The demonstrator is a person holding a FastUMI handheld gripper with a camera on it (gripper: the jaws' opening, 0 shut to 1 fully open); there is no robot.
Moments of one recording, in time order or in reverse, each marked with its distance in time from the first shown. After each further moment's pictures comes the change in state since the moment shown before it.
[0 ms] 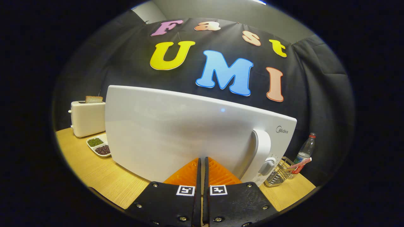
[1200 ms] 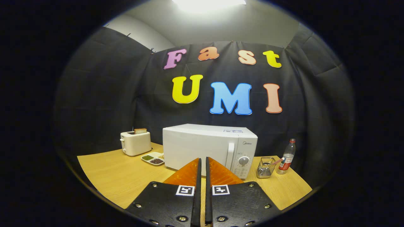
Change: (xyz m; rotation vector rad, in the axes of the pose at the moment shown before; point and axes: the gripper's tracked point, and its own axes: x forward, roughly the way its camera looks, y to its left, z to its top) arm -0.261 -0.048 0.068 0.170 -0.155 0.256
